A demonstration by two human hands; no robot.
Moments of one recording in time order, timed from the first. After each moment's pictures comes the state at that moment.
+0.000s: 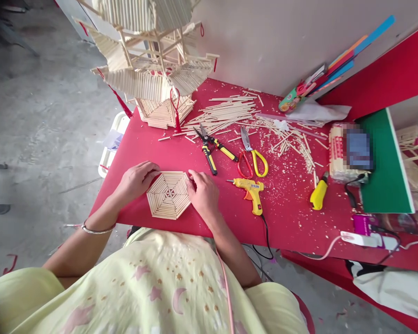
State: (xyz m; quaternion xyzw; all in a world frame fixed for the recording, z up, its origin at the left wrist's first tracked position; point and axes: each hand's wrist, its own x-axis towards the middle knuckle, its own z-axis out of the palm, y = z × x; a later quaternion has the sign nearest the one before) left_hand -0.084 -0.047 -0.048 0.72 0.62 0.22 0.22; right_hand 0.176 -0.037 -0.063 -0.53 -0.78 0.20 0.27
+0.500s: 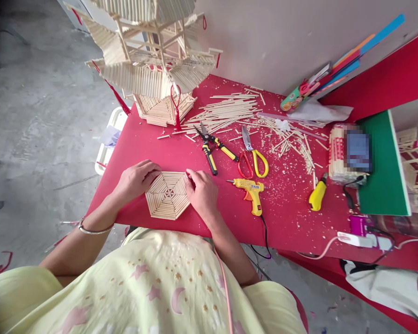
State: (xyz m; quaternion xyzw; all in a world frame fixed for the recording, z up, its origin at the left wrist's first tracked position) left_hand -0.082 -0.048 -0.050 0.73 0.62 0.21 0.20; right_hand 0.172 -0.034 -0.060 -0.54 -0.78 0.22 0.25
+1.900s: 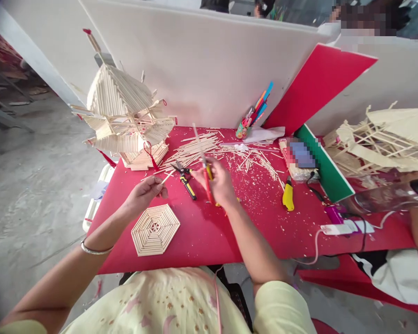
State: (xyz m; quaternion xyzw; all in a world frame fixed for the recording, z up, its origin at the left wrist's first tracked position) left_hand -0.010 0.014 0.011 0.60 0.43 0.43 0.51; right_hand 0.264 0.044 0.036 -0.46 -0.62 0.43 0.47
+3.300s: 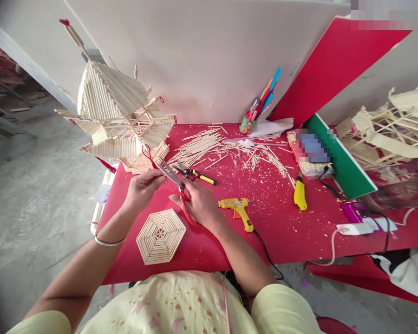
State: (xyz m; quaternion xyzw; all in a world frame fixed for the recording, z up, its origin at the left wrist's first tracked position) left_hand -0.010 0.053 0.008 0.57 0.46 0.52 0.44; right_hand 0.208 0.018 0.023 -0.50 -0.76 0.29 0.30
